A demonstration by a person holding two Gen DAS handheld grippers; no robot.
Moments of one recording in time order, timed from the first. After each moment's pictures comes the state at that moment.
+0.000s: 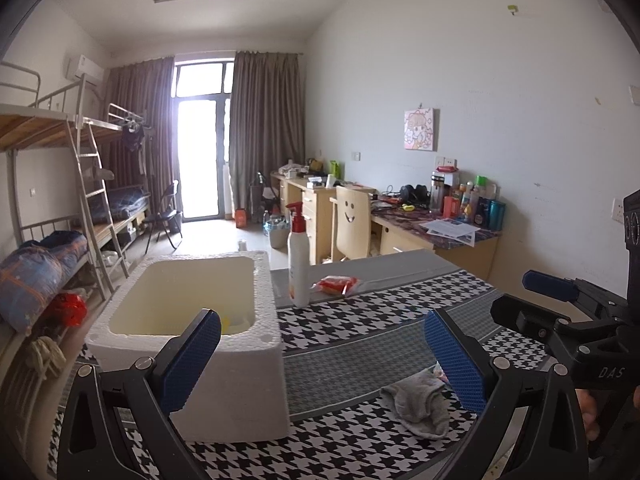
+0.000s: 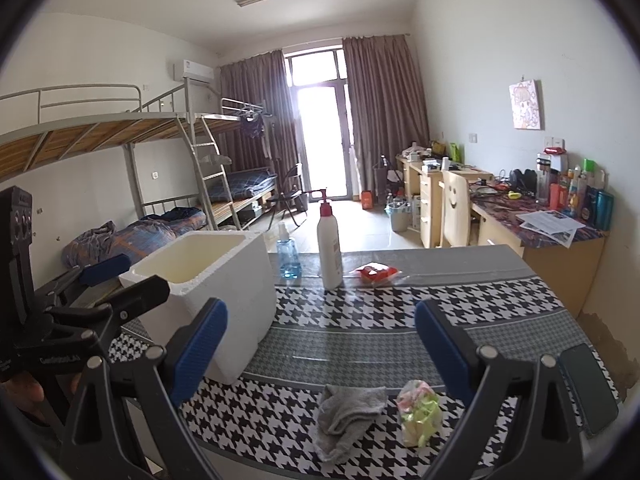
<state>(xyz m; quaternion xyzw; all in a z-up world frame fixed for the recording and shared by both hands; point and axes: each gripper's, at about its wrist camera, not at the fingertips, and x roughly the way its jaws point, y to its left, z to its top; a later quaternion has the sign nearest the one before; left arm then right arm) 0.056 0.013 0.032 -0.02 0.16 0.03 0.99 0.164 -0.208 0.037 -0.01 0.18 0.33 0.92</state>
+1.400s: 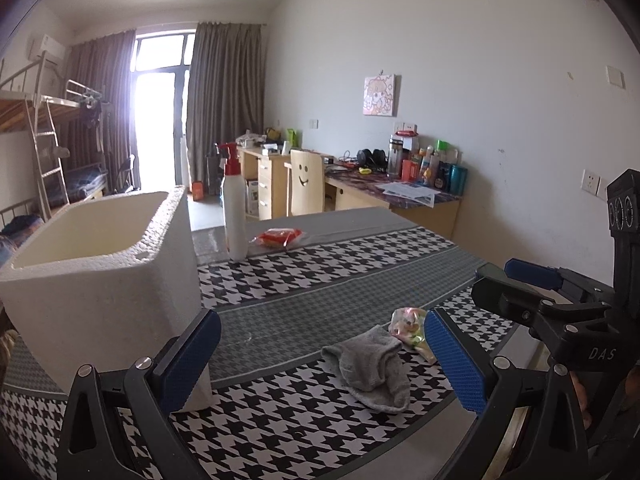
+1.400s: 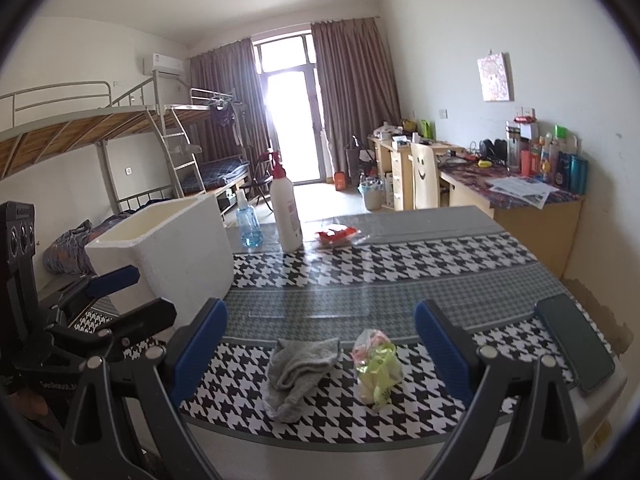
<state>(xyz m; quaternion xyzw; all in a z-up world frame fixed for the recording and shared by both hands) 0.077 -0.024 -0.018 -0.03 0.22 -0.04 0.98 0.174 -0.251 -0.007 0.01 0.23 0.29 0.93</state>
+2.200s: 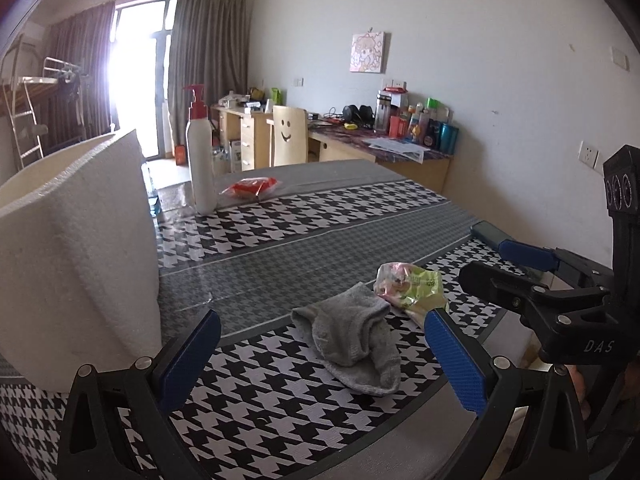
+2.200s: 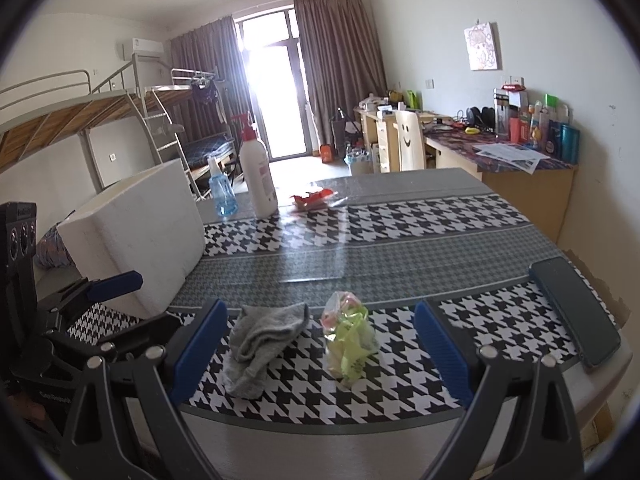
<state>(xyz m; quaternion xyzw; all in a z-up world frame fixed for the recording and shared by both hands) 0.108 -0.046 -0.055 -0.03 0.29 -0.07 0.95 0.195 -0.258 -0.035 0.00 0.28 0.27 0.92</state>
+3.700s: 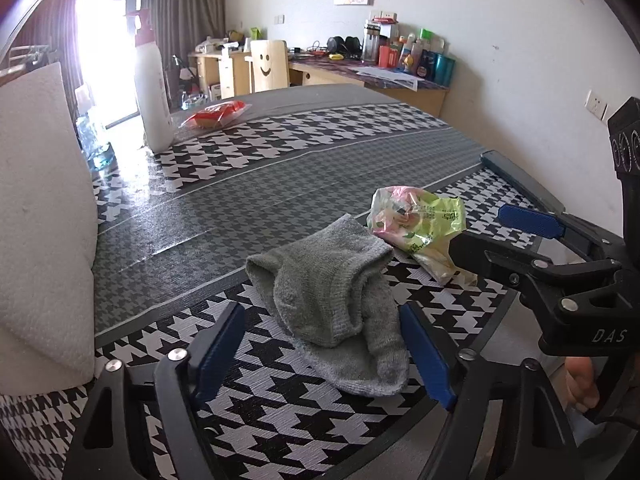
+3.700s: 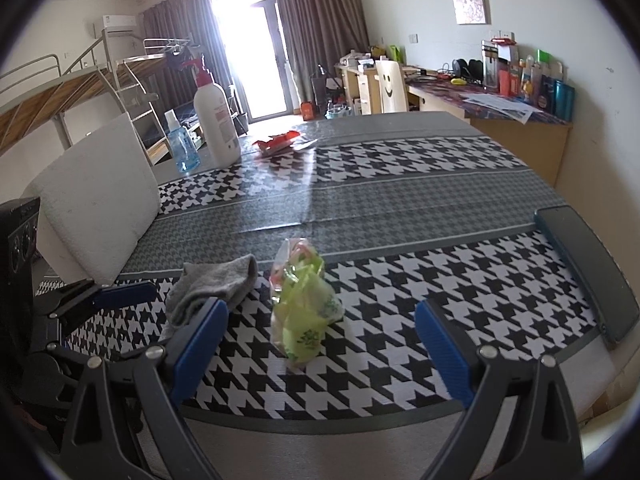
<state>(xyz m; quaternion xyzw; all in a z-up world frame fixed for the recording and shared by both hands) 0.159 -0.071 -0.108 0.00 0.40 -0.10 0.91 0.228 -0.264 -0.078 -0.01 0.36 0.24 0.90</state>
